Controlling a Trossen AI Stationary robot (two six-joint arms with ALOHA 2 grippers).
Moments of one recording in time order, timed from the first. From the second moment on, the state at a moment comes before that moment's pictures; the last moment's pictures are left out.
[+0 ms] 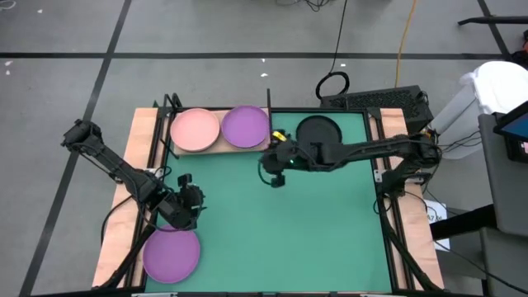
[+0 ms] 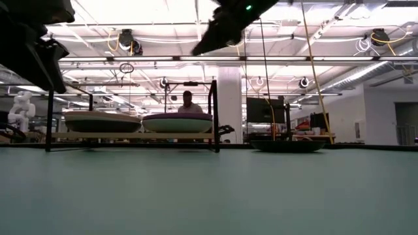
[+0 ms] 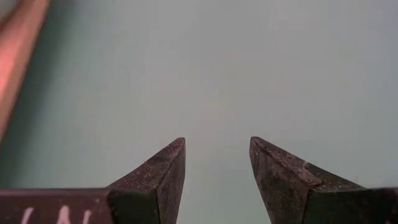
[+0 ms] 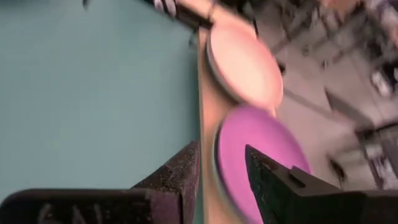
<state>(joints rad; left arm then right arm) -0.63 1.08 0.68 -0.75 -0.46 -0.68 -0.01 1.66 1.27 -0.16 0.29 -0.46</state>
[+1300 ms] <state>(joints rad) -0.89 1.29 0.68 -0.73 -0.12 -0.96 0.15 1.19 0.57 -0.10 0.49 0.04</state>
